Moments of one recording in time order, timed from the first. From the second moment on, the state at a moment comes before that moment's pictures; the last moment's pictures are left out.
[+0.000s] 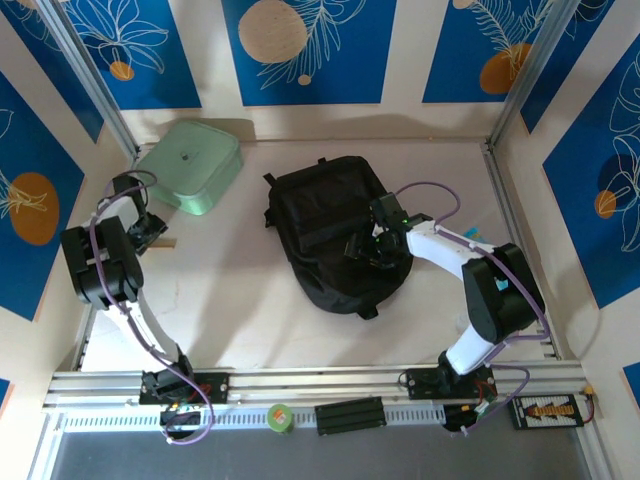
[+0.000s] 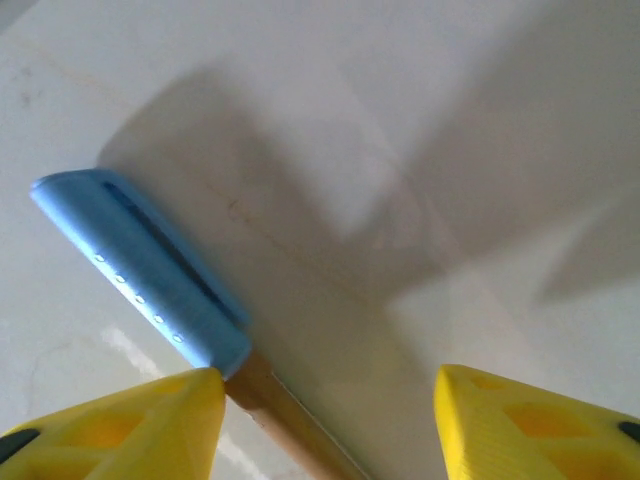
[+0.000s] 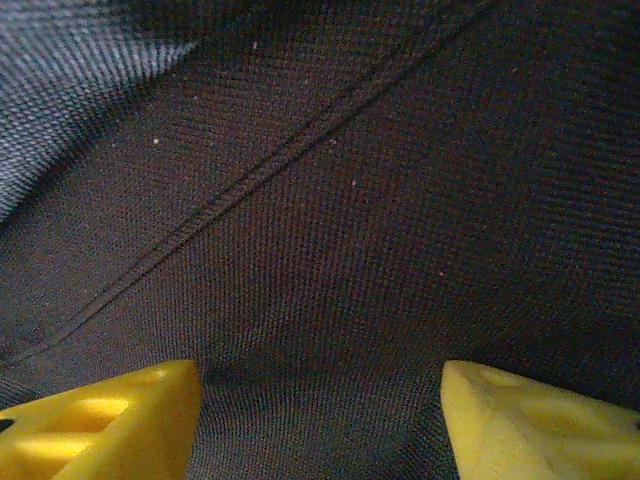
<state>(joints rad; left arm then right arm) 0.33 1.95 1.33 -0.65 -0.10 -0.60 0.44 1.62 0.98 -0.54 -0.22 0.71</state>
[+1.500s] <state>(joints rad) -0.67 1.55 1.25 -0.60 0.18 -0.69 0.36 1.51 1.11 -0.39 -0.57 0.80</state>
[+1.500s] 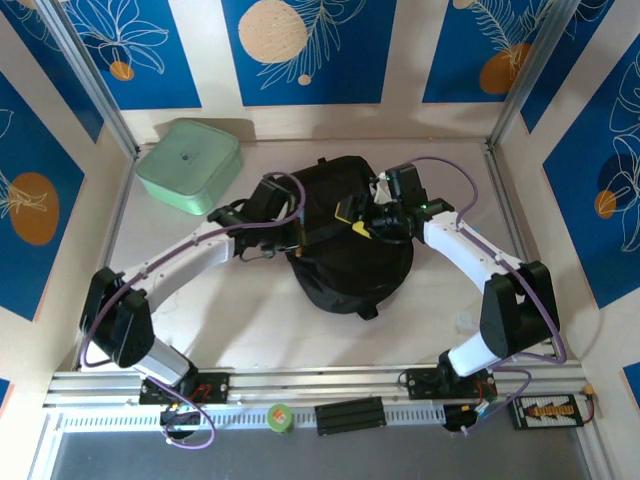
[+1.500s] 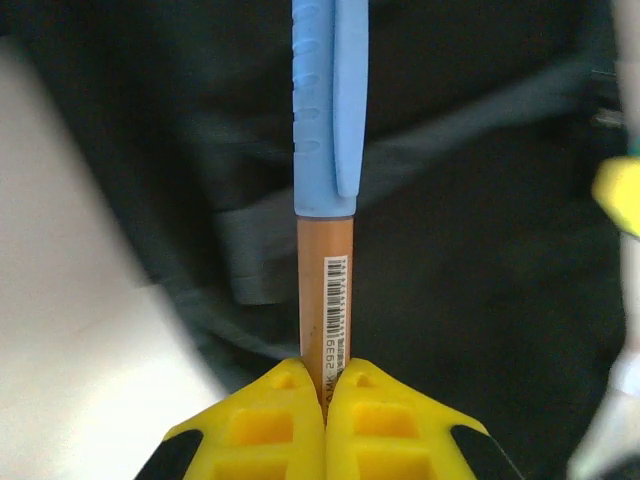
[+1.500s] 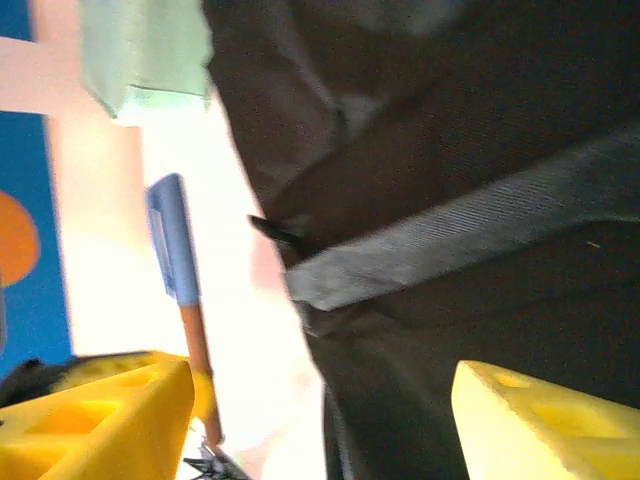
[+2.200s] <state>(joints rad) -0.71 1.65 1.35 -0.42 0.42 -0.65 0.33 1.48 0.98 -0.08 -0.77 0.93</state>
